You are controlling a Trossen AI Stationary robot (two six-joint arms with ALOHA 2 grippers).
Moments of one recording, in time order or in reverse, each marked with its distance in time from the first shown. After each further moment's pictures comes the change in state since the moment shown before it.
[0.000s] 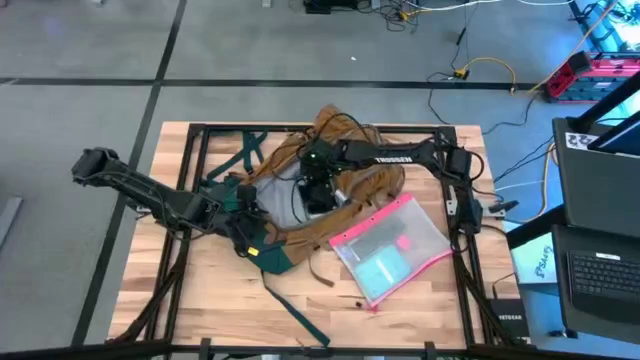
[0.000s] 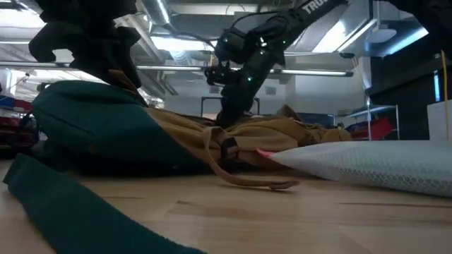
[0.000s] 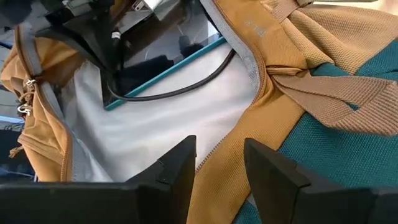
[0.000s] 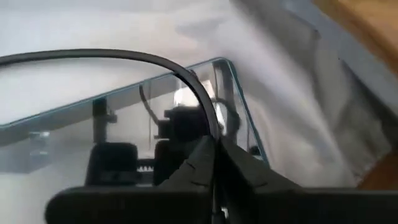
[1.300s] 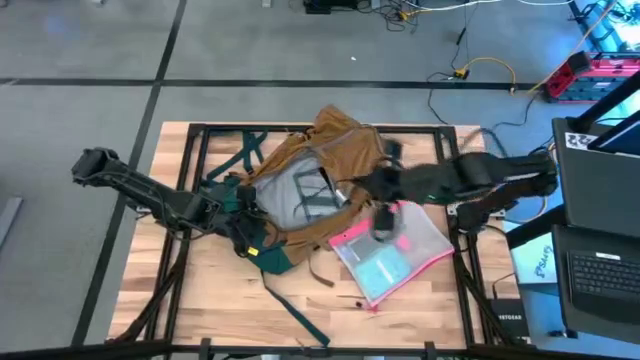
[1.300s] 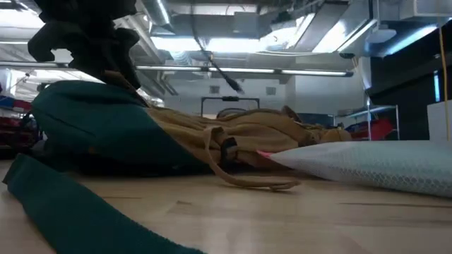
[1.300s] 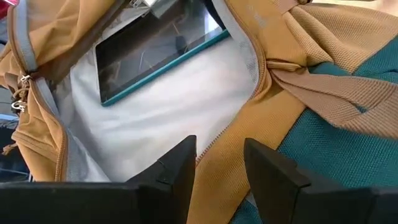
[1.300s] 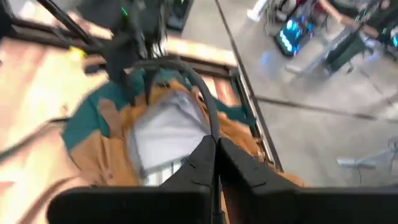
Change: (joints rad) left arm 0.000 0.000 0.000 -0.005 0.011 -0.016; right arm 0.601 -0.648 0.190 -0.461 0.590 0.257
